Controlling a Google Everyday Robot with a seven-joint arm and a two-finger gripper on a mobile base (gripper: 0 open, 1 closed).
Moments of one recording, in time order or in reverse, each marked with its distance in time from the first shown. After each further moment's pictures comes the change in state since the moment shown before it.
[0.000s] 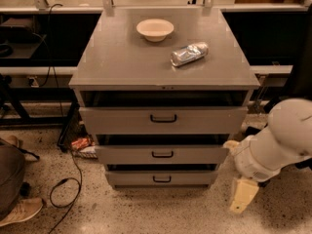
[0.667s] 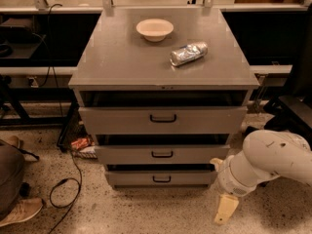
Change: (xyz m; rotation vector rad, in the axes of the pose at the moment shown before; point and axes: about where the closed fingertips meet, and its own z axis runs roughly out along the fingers) arm 0.006 0.013 0.094 -0.040 -0.025 0.000
